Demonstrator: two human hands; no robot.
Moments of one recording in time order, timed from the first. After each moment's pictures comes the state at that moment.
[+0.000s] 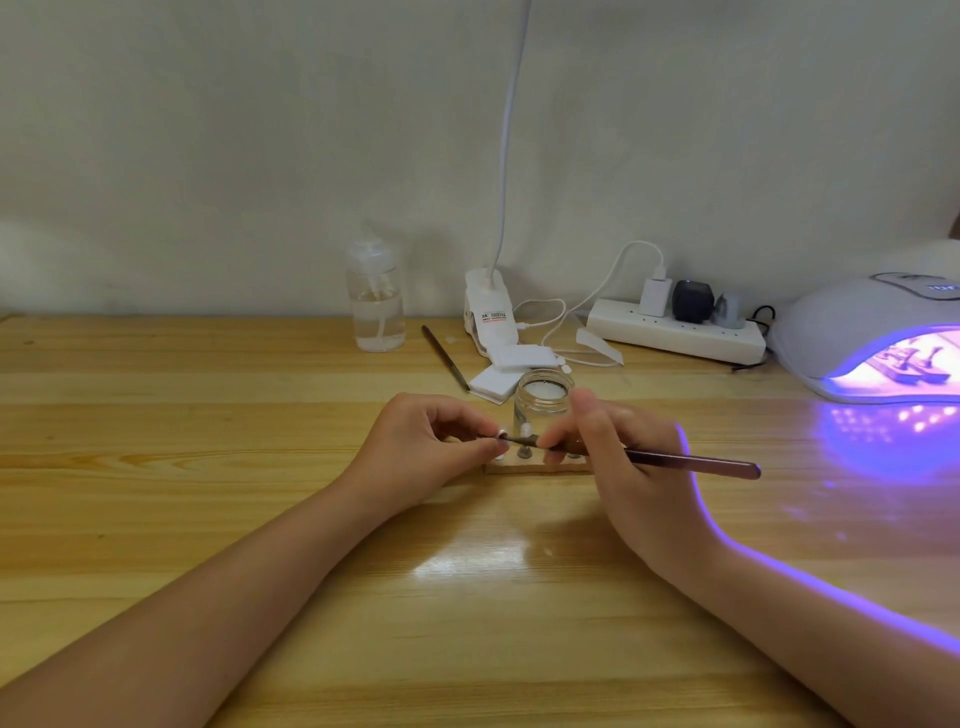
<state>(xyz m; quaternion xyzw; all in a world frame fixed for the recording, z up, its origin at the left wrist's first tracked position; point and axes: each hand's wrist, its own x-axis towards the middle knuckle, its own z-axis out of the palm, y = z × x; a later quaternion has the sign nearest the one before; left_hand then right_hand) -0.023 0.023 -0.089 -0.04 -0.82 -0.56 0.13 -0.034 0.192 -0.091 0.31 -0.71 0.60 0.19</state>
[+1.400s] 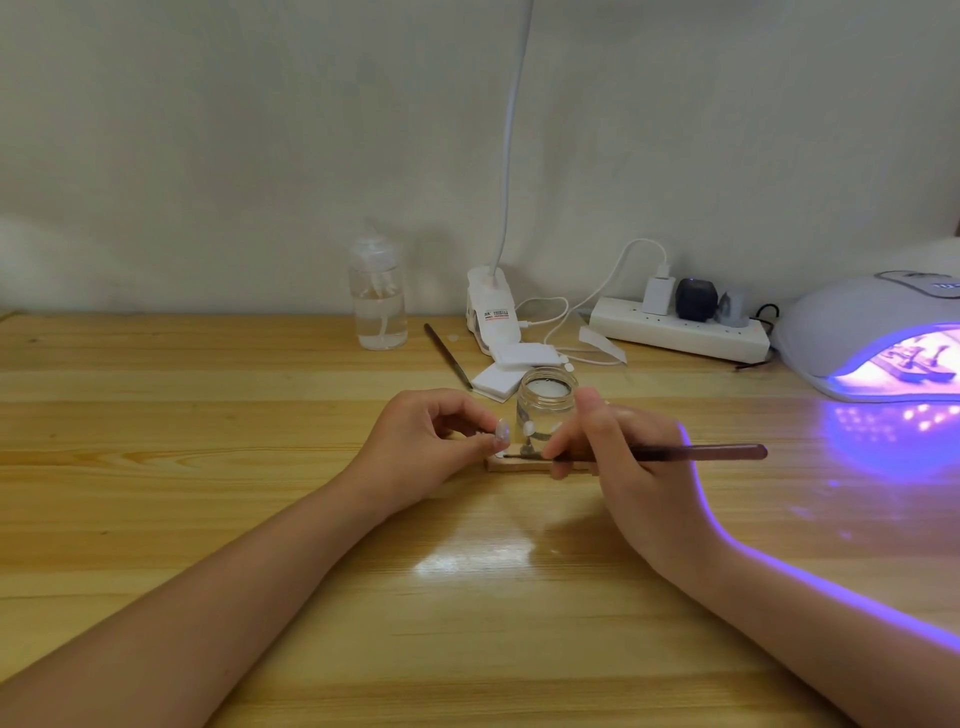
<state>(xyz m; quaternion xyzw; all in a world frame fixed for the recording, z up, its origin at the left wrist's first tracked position) -0.023 0.021 -0.089 -0.09 -0.81 -0.56 0.13 -0.032 0.192 -0.091 0.30 -0.71 0.62 0.16</state>
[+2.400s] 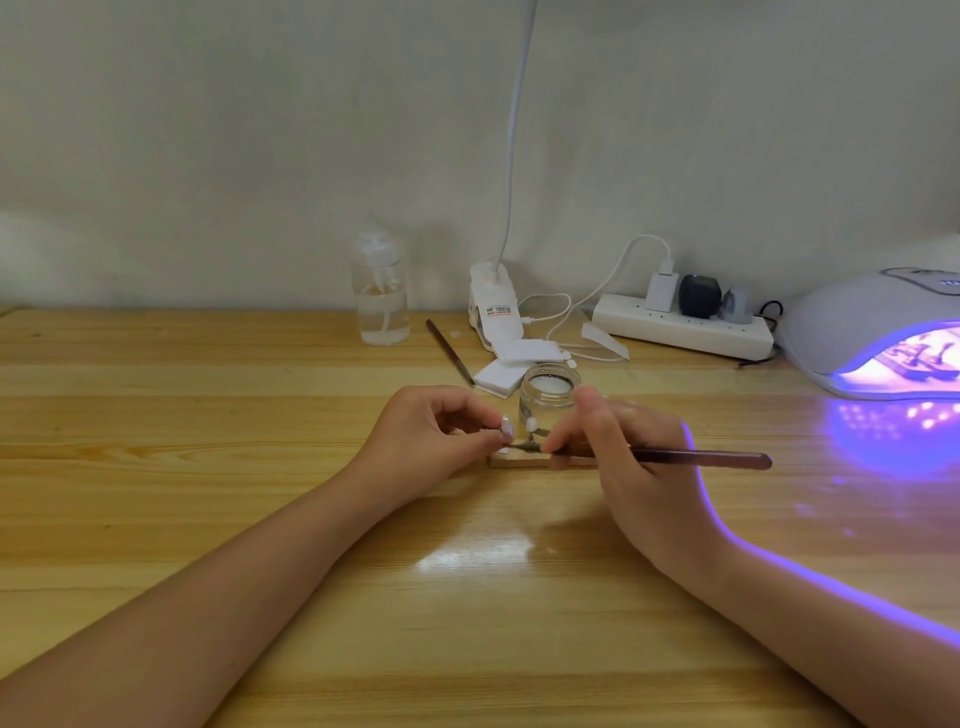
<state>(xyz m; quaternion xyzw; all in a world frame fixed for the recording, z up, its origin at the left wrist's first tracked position) -0.022 0.024 -0.088 -0.05 -0.81 -0.57 0.13 -0.033 0.192 -0.092 0.32 -0.72 0.59 0.18</state>
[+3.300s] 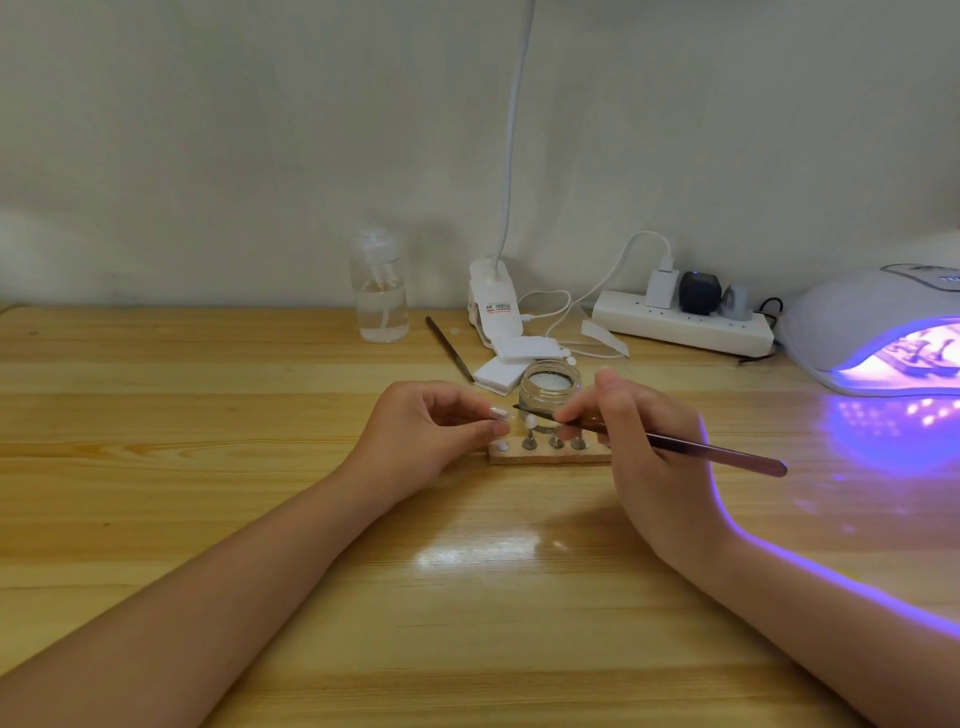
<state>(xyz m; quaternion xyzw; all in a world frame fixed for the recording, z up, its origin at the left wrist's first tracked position) -0.024 0.021 -0.090 -0.06 -0.78 -0.60 0.14 -0.033 0.193 -0.089 0.27 -0.71 0.63 0.18</state>
